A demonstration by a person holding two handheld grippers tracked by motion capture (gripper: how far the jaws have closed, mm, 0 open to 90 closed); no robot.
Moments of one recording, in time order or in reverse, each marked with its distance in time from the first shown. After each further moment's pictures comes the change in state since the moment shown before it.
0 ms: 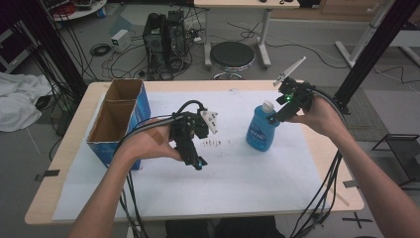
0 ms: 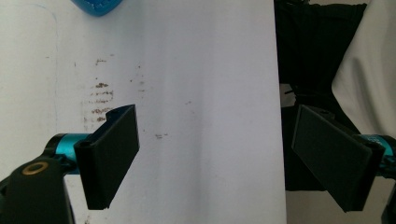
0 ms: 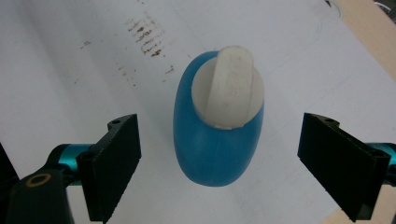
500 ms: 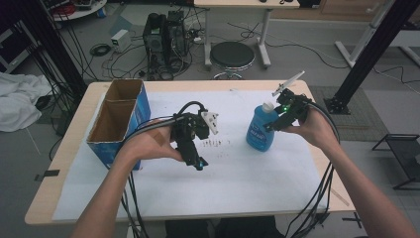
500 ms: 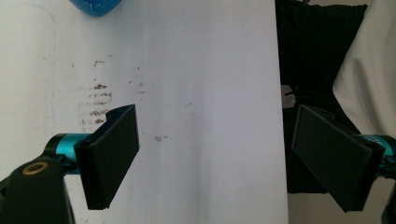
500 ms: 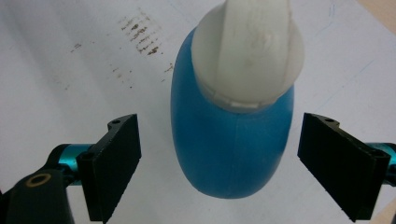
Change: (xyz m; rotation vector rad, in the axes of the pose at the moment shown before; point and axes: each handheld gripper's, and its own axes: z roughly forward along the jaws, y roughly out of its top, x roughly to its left) left arm 0.002 0.000 0.006 -0.004 -0.007 0.002; right arm 0.002 -0.022 0.031 -0.058 0.006 0.055
